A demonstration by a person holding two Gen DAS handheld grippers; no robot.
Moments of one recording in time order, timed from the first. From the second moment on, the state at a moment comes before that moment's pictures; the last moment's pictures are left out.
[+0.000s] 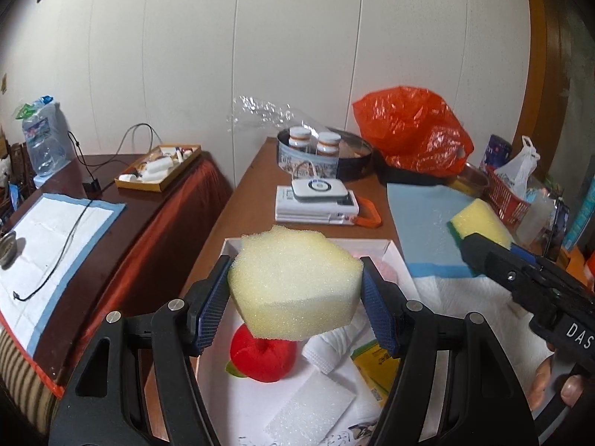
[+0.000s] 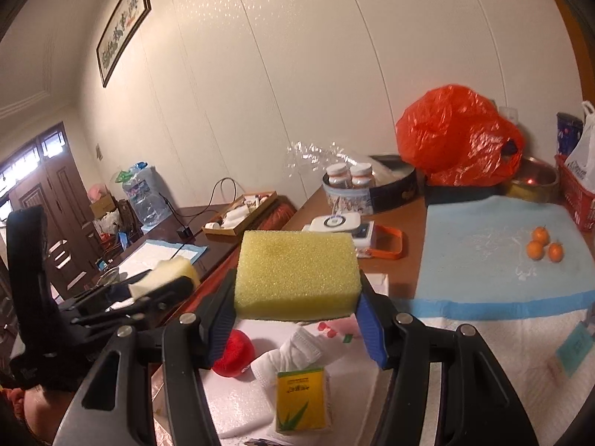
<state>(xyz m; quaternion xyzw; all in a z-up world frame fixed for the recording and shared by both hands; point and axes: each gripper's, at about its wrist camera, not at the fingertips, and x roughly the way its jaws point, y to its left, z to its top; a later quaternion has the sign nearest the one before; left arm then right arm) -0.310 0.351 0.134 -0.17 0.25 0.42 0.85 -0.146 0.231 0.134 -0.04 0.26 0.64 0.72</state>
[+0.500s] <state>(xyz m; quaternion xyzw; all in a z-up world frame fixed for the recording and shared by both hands) -0.297 0.391 0.089 -0.21 0.30 0.42 0.83 -0.137 0.273 0.076 -0.06 0.36 0.60 0.71</state>
